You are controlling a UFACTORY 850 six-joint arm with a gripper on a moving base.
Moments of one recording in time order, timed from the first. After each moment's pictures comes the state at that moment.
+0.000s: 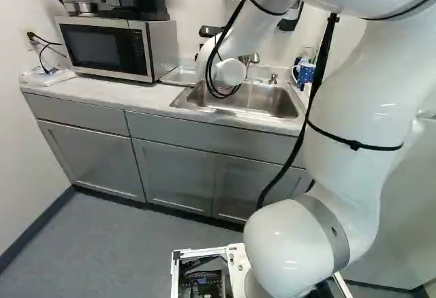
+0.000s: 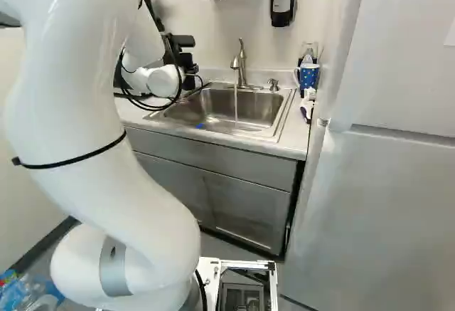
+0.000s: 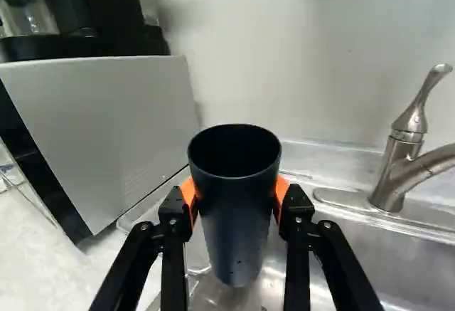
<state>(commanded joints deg) 11.5 -9.2 -51.0 2.4 44.3 2.4</state>
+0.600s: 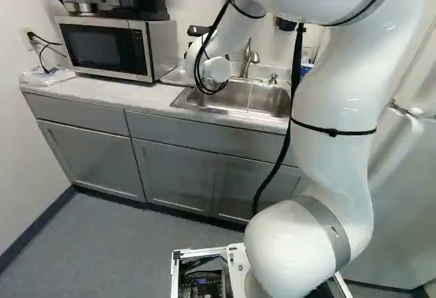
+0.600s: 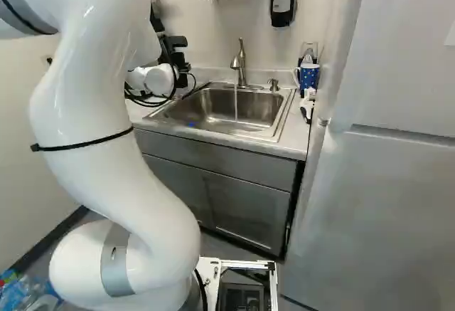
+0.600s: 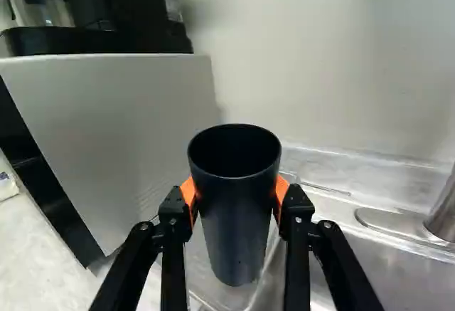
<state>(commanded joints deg) 14.8 -16.7 -59.4 2.4 44.3 2.4</state>
